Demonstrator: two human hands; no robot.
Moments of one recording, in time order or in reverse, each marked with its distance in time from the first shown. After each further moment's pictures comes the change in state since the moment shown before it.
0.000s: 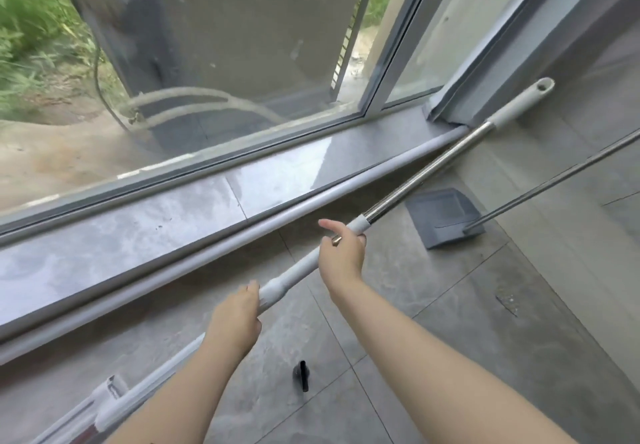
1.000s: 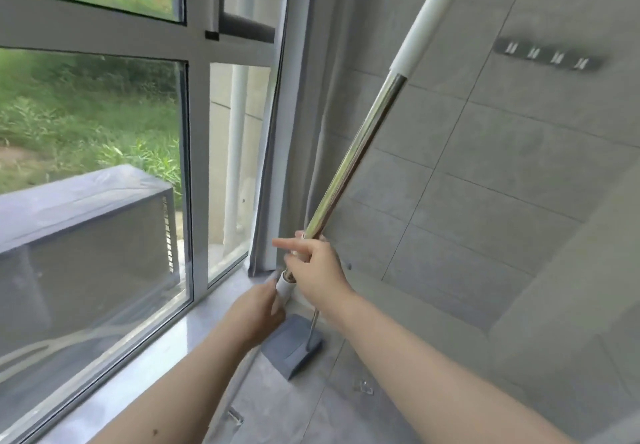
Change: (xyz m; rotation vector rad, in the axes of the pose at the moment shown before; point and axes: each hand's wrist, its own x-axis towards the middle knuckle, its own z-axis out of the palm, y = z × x) left_hand -0.168 0.379 -0.344 -0.118 0.243 0.798; right_hand -0.169 -0.261 -0.420 0.116 0.199 -0.472
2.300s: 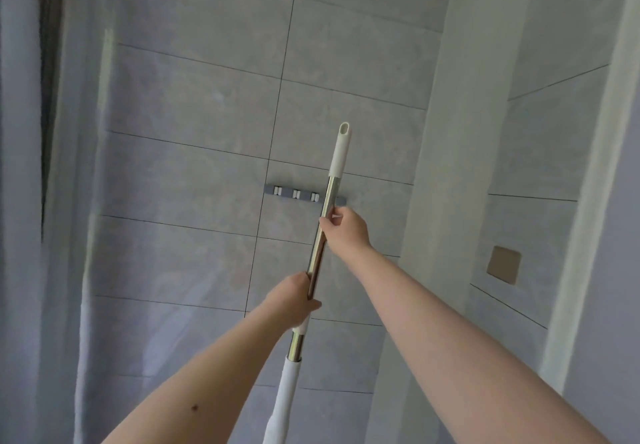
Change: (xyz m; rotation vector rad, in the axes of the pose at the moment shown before) left_hand 0.308 0.528 -0.047 -0.102 -0.062 0.527; right_hand 0.164 -0.119 -0.547 -0.334 0.875 -0.039
